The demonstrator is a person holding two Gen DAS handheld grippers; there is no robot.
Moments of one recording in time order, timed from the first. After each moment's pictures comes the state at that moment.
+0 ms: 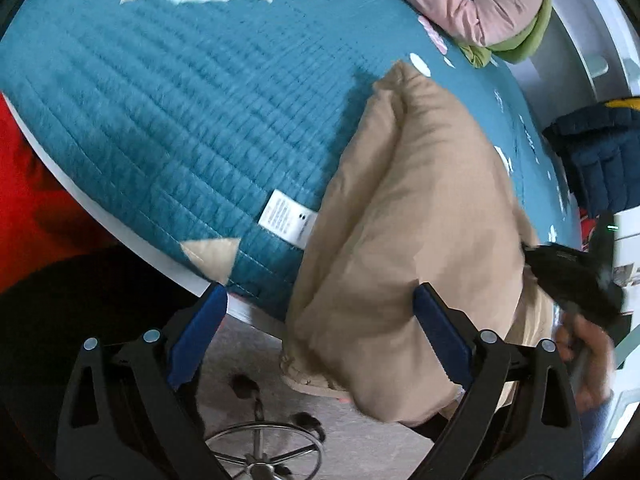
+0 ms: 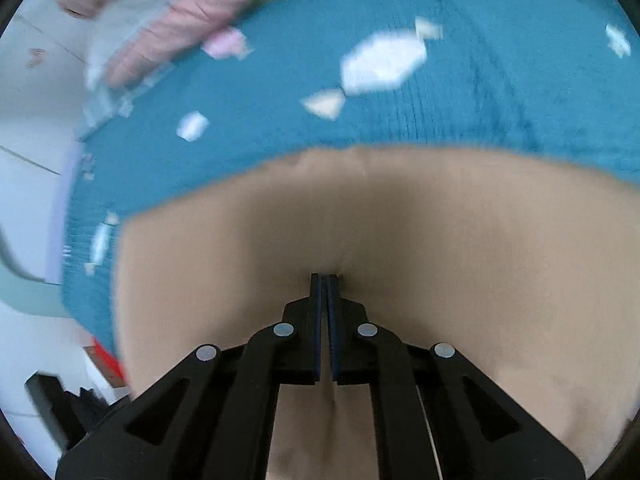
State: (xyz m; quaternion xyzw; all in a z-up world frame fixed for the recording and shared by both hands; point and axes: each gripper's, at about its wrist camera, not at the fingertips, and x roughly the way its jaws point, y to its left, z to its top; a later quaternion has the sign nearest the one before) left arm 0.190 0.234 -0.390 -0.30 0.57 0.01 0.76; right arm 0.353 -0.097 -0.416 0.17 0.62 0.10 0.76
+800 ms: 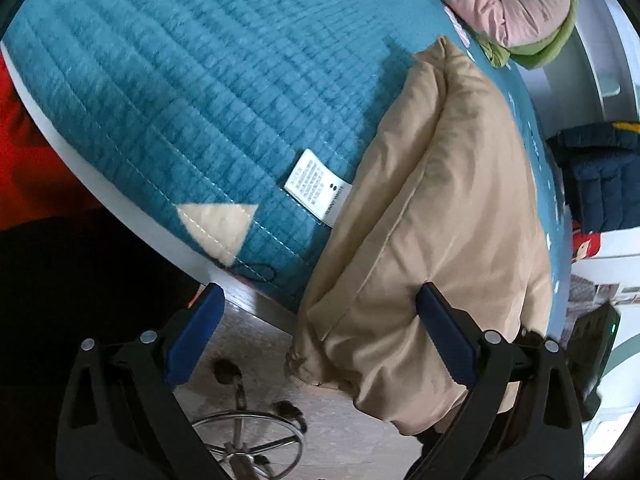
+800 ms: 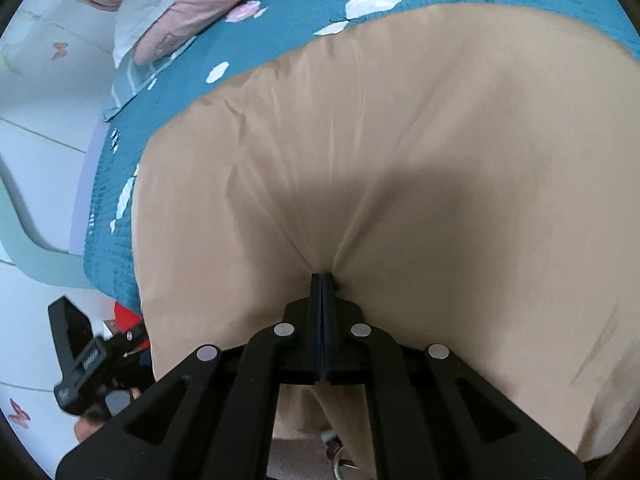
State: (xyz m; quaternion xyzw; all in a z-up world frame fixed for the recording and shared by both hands) left arm 0.184 0.246 -0.429 -0.35 0.59 0.01 0.73; right arm 0.240 -0.102 -0.405 0.21 0.60 0.15 0.76
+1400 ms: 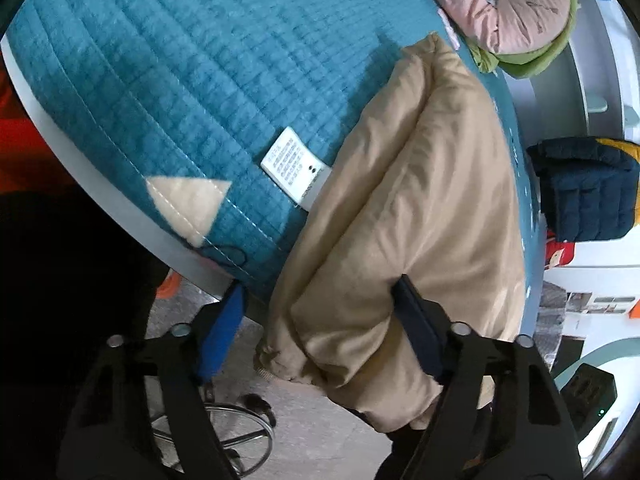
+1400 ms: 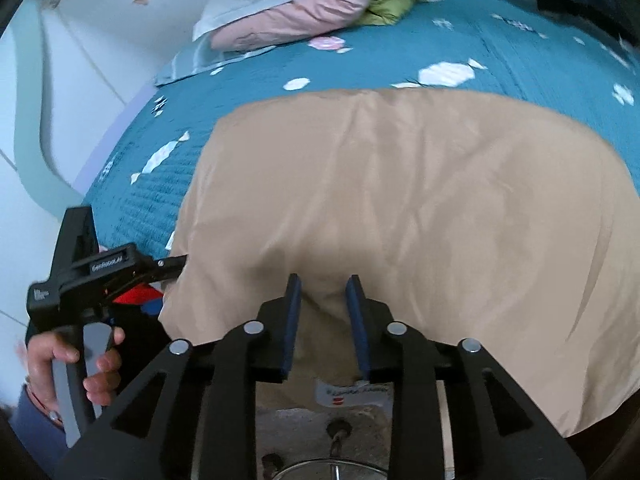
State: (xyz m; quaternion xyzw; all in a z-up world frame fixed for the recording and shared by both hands) left arm 0.179 0.239 -0.430 -0.39 0.57 -0.02 0.72; right arm 0.178 -0.048 -0.369 0.07 0.50 0.20 0.84
